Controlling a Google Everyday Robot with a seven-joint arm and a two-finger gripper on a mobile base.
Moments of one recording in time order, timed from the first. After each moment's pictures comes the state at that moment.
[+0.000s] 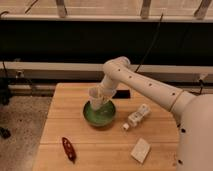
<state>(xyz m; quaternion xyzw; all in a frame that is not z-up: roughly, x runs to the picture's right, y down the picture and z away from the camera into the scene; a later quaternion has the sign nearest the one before) -0.007 0.069 0.819 -0.21 -0.29 -0.46 0.81</state>
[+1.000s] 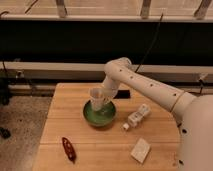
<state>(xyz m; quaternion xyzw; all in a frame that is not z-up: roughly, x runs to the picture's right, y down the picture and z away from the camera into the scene) -0.001 0.073 0.820 -0.22 -0.30 -0.45 0.81</state>
